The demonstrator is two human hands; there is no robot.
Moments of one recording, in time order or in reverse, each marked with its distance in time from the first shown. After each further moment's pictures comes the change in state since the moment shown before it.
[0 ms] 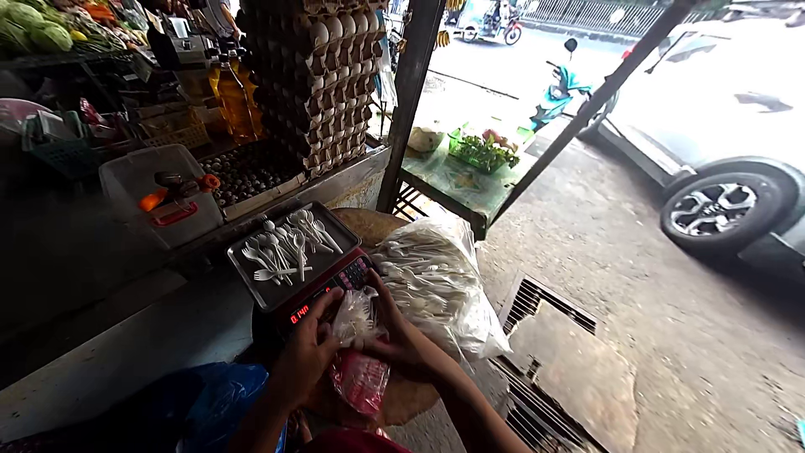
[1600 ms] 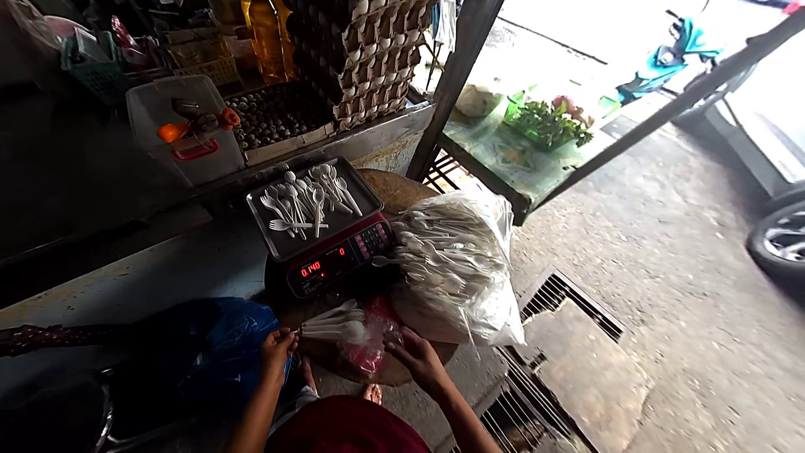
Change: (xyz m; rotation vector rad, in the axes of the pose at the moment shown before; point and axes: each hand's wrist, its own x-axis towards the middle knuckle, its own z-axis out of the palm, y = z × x) left_hand -0.057 -0.234 -0.008 -0.306 0.822 -0.598; right_hand -0.080 0.167 0.027 0.195 0.107 0.274
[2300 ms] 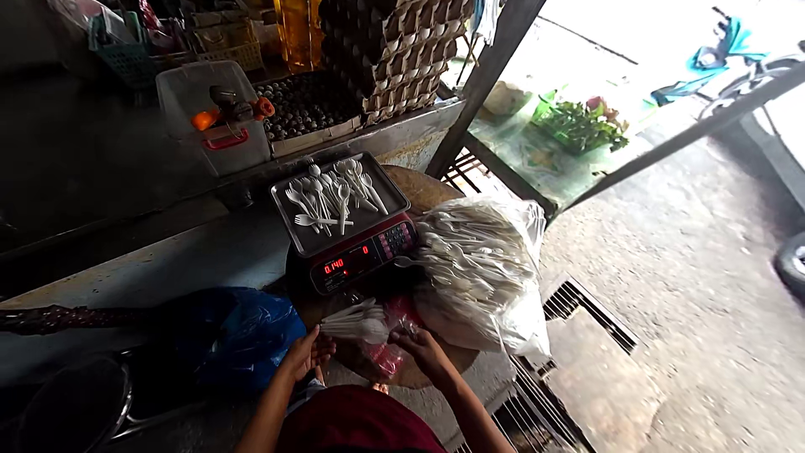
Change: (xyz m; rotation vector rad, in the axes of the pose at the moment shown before) left_hand 0.013 0.008 -0.011 0.061 -0.389 -0.421; right_hand 0.033 -0.016 0.030 0.079 -0.105 0.163
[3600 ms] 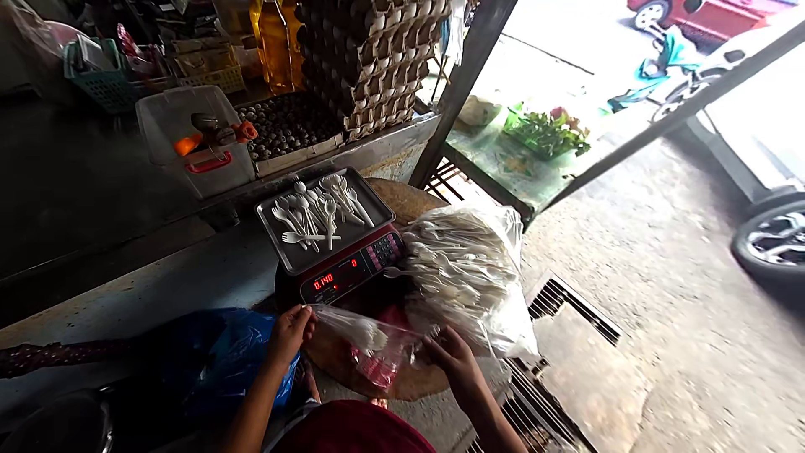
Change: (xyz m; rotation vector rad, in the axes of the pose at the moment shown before) left_hand -0.051 0.083 0.024 0.383 0.074 0.649; right_hand -0.039 -0.037 -0.021 0.270 0.387 -0.069
